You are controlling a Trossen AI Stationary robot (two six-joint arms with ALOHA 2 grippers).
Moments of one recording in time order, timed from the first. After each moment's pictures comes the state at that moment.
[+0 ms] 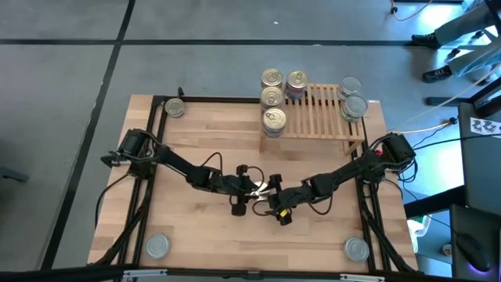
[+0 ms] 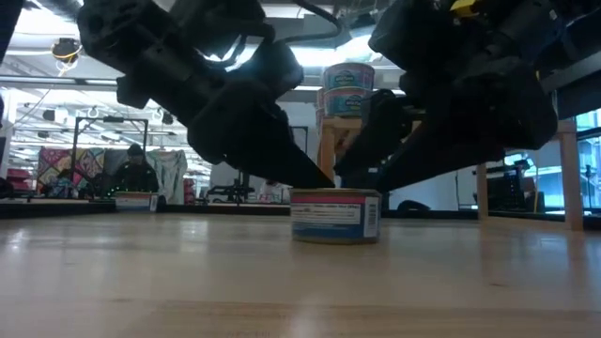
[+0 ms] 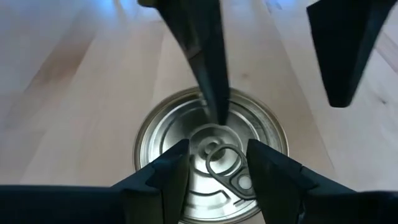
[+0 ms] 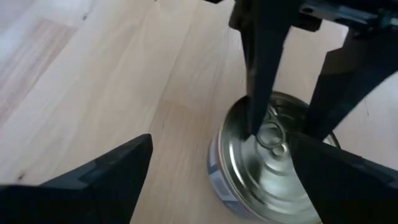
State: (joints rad) left arm -0.22 1.90 0.83 0.46 -0.23 -0.07; right arm 0.37 1.74 0.85 0.17 0.22 -0.07
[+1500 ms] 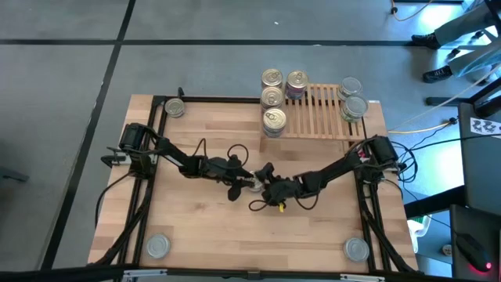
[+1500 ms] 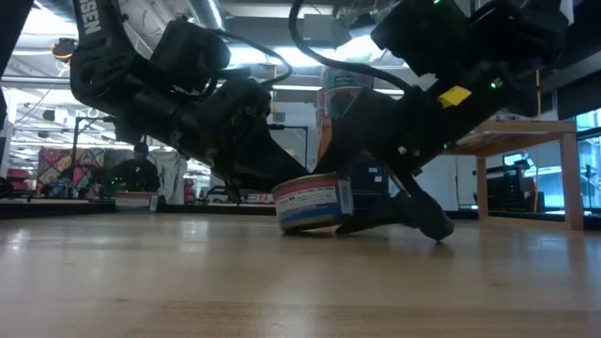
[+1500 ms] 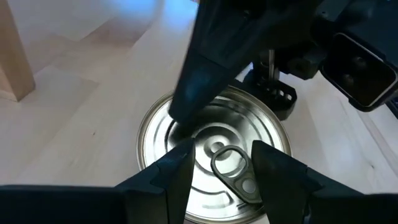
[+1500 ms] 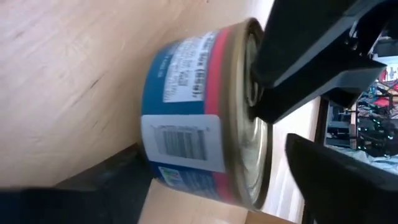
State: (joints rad) left arm -0.07 1.90 0.58 0.84 -0.06 -0.39; right arm 0.27 1.91 0.86 0.31 0.57 -0.82
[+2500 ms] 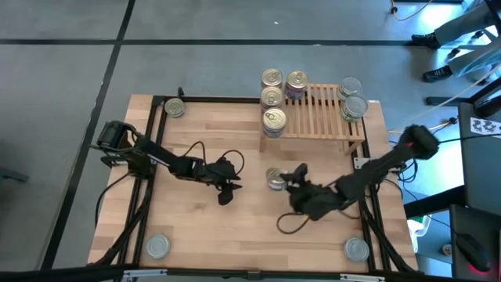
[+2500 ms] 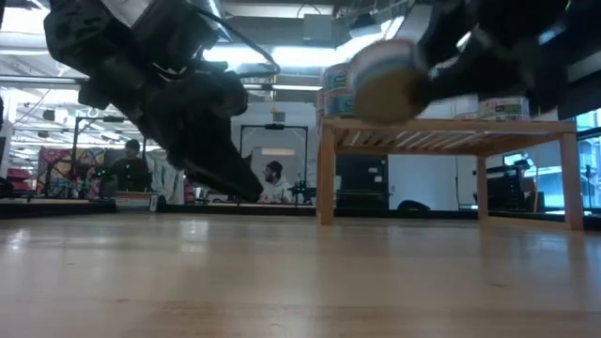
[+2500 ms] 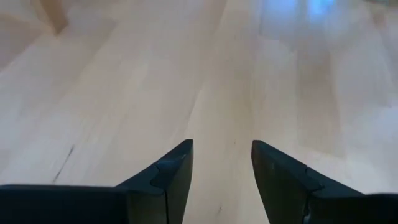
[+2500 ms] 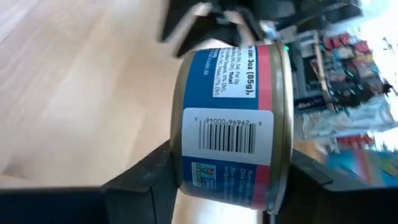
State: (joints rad) left arm -0.14 1.65 0.58 0.43 -0.15 -0.42; right arm 0.54 1.48 0.86 -0.18 0.86 -0.40
